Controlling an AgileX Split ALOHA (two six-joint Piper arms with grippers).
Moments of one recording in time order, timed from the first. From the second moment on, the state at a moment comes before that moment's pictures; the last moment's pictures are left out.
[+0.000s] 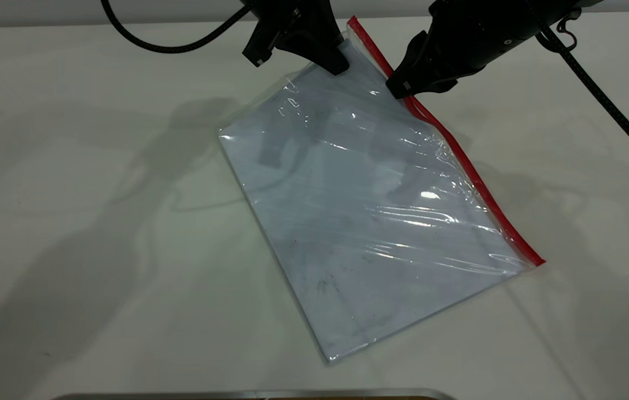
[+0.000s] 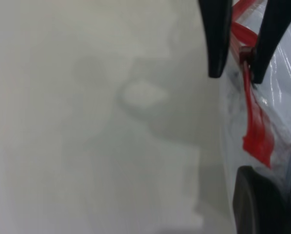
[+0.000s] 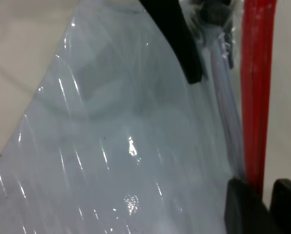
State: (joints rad) left arm -0.35 2.69 -2.27 -0.83 1.09 1.96; right arm 0.31 2.19 -1.17 1.53 0.31 -1.95
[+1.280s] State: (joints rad) left arm -0.26 2.70 -2.27 -0.92 1.07 1.88; right arm 0.29 2.19 -1.09 1.52 0.15 -1.95
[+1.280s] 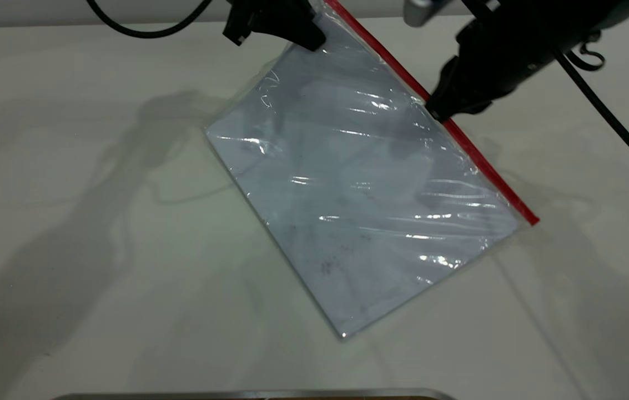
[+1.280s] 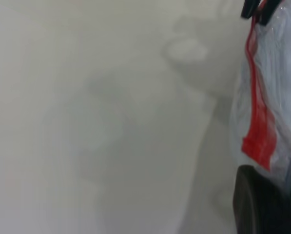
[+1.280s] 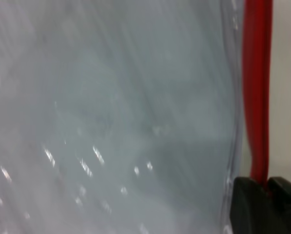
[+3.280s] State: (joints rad) left arm -0.24 2.61 -2.40 -0.54 1.03 0.95; right arm 0.21 1.96 -0.93 1.53 0.09 -1.77
